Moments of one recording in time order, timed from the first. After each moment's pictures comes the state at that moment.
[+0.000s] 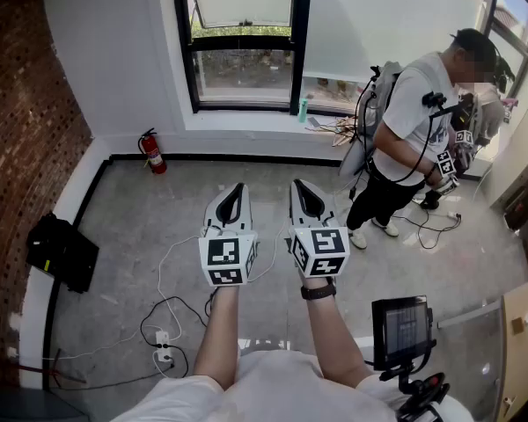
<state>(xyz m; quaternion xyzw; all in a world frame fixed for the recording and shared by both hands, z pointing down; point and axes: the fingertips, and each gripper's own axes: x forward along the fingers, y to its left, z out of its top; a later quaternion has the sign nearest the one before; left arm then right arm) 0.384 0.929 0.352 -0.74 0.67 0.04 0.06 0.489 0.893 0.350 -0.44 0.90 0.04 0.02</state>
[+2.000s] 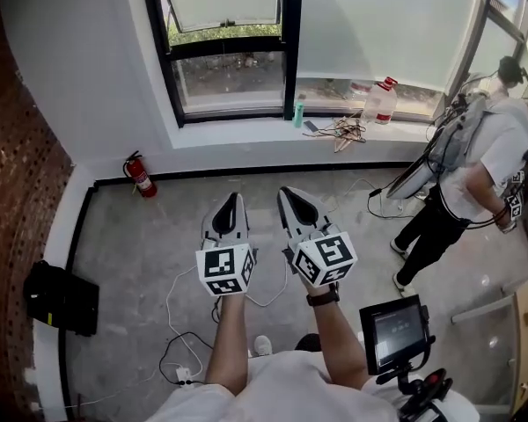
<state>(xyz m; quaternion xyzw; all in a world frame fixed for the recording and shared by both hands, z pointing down) 0.253 0.737 0.381 -0.75 0.65 0.09 0.03 0.350 0.730 0.359 -0.38 0.92 0.01 0.08</state>
